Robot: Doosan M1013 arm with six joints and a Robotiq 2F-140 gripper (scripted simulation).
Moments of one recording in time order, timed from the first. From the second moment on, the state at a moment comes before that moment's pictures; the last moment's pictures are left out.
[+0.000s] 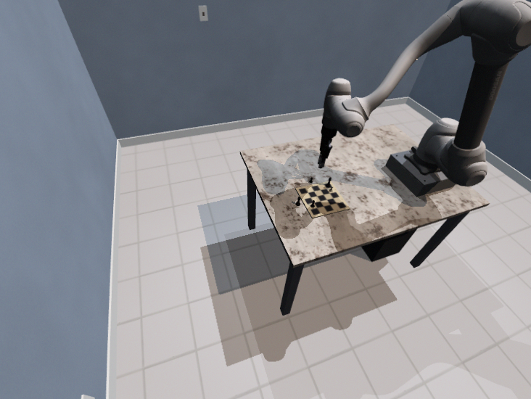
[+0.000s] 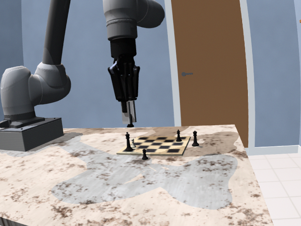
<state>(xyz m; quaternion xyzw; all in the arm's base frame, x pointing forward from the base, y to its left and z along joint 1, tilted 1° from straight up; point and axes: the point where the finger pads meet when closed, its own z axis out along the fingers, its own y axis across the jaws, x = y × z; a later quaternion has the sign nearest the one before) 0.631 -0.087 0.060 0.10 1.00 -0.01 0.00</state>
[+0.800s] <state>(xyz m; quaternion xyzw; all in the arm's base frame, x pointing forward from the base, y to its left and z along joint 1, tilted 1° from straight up) 0.661 0.054 0.065 -0.03 1.00 -0.01 0.00</state>
